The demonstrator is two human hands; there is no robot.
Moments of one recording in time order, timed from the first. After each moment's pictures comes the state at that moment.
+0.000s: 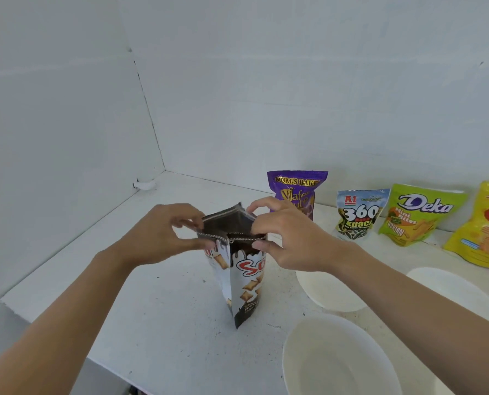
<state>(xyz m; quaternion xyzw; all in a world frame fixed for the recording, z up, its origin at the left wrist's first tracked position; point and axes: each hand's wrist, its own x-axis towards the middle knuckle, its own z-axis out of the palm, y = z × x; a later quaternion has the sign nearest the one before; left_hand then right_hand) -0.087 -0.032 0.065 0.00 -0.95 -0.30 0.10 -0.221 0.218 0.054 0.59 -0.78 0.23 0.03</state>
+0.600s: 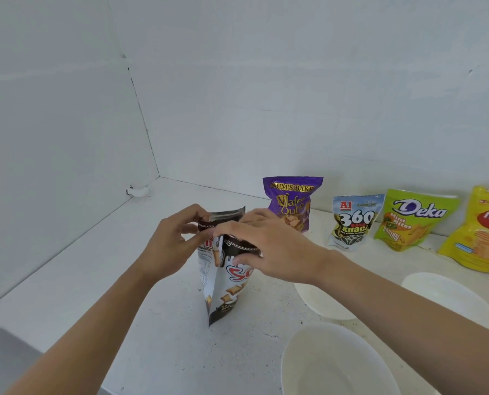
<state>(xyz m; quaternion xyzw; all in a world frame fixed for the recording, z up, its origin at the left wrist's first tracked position) -0.110 -0.014 0.035 0.00 -0.89 -0.41 0.21 -0.204 0.201 0.062 0.63 -0.74 0.22 0.07</state>
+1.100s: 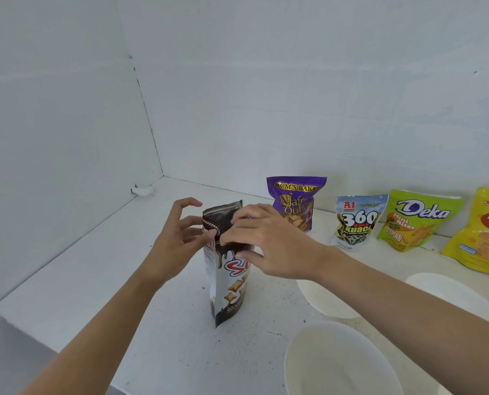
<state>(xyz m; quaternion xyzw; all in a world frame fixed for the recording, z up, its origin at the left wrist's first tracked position) -0.102 -0.012 0.022 0.08 -0.79 -0.58 0.18 -0.210 0.192 0.052 0.66 -0.72 0.18 0.12</state>
